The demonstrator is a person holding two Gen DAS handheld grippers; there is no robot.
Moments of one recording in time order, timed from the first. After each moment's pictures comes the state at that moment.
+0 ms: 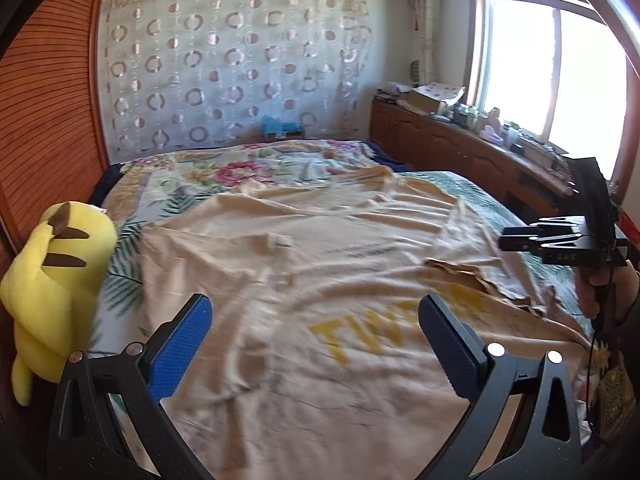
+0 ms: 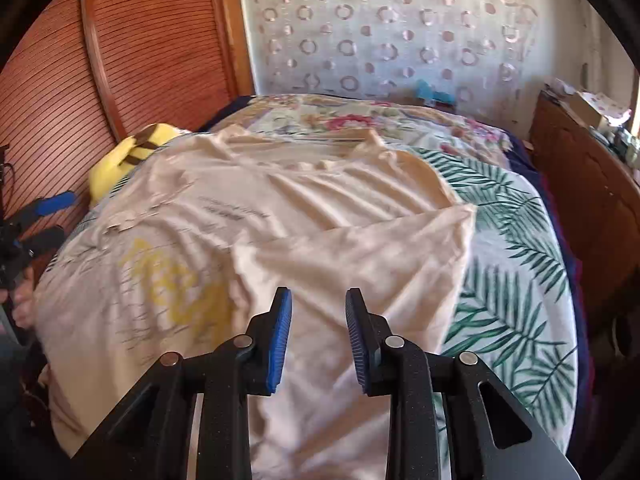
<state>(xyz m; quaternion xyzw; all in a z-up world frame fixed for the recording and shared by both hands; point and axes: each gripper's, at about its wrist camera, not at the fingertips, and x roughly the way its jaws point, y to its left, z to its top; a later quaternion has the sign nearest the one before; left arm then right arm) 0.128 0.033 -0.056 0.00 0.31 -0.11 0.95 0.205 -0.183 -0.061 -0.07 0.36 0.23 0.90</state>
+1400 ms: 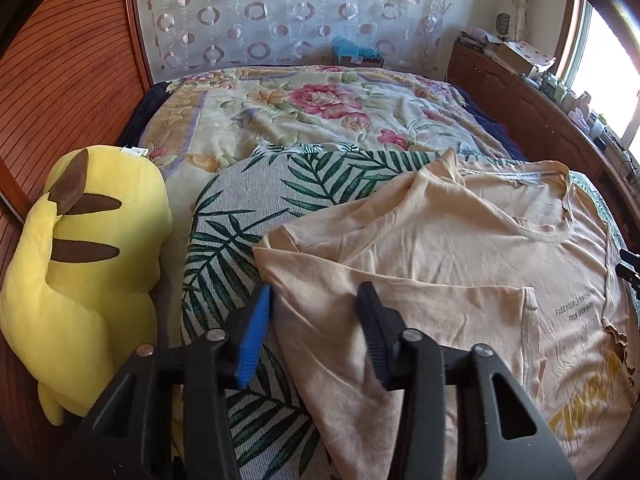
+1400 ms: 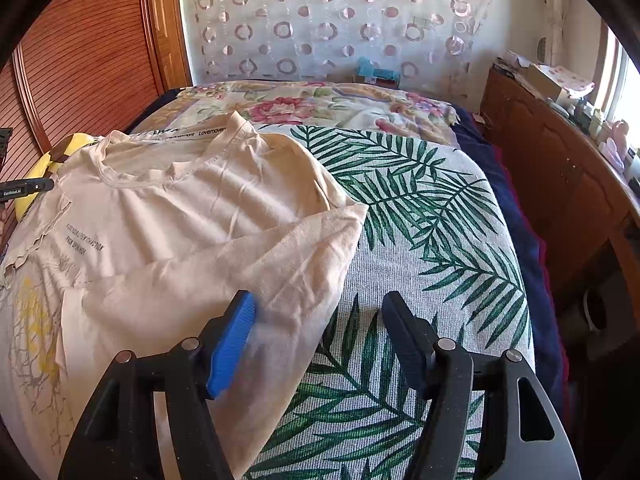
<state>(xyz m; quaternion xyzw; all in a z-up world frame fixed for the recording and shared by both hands) 0.301 0.160 -0.114 -0.02 0.45 -0.02 0.89 0.295 -0.213 -0.084 -0.07 0.39 0.15 0.91</state>
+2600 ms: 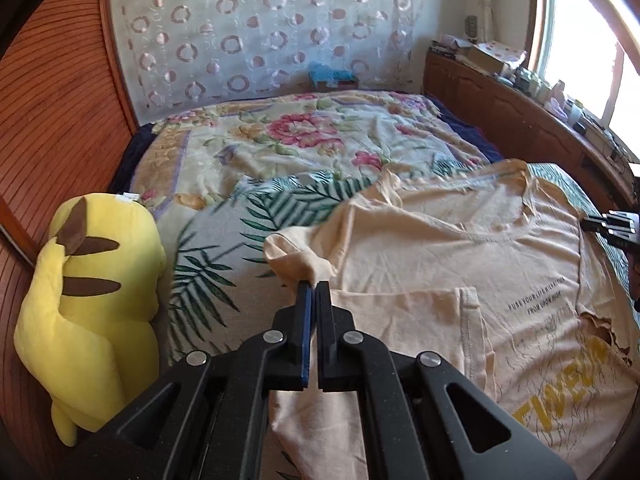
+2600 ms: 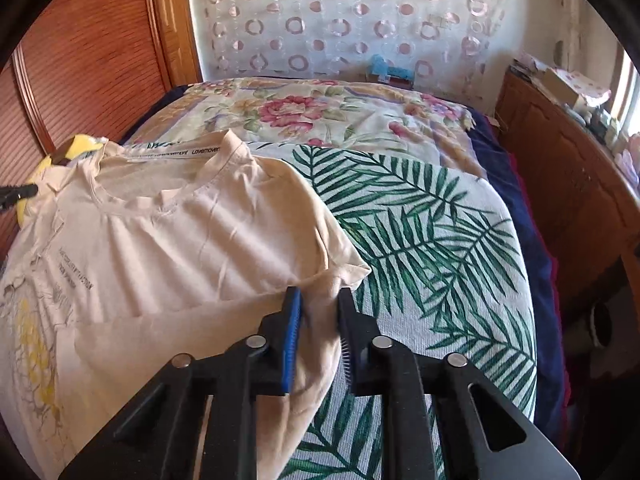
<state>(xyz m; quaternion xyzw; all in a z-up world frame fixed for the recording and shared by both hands) 0.278 0.129 -0.078 0.01 0.40 -0.04 0.91 0.338 -0.202 -0.078 -0.08 0.40 0.17 0.90</state>
